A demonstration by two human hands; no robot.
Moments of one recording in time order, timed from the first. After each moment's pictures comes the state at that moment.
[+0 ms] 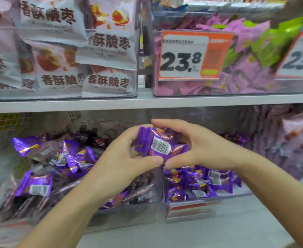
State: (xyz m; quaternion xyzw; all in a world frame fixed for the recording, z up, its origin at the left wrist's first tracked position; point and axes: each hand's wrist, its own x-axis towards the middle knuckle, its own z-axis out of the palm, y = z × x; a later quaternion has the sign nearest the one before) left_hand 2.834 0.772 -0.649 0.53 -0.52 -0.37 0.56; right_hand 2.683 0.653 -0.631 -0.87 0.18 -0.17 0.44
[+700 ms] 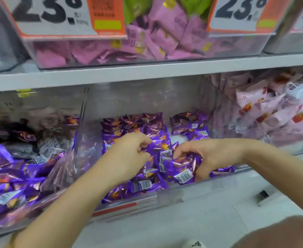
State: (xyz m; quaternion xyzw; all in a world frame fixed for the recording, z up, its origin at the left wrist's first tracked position) left_hand 2.736 0.663 -0.696 0.72 -0.62 -0.24 0.22; right_hand 2.543 0.559 -0.691 -0.82 0.33 0.14 0.45
